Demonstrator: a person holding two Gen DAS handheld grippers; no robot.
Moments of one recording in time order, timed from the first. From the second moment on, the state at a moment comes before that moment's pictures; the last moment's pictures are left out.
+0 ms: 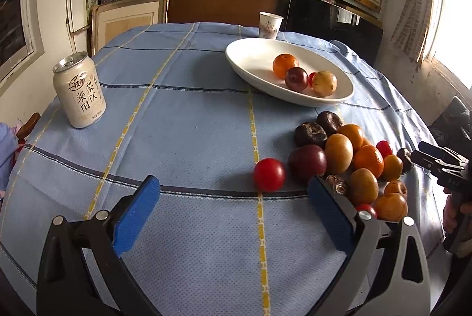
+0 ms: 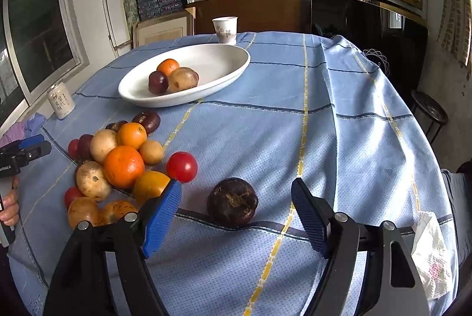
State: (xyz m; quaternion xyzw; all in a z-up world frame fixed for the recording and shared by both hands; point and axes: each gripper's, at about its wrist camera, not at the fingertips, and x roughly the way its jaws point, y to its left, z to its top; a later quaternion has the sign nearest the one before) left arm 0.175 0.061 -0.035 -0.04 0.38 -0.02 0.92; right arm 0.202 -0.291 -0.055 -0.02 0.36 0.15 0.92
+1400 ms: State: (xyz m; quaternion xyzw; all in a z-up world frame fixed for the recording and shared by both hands) left arm 0.181 0.057 -0.043 -0.02 0.40 -0.01 0.92; right arm 0.217 -0.283 -0.076 -0.03 0.42 0.16 0.89
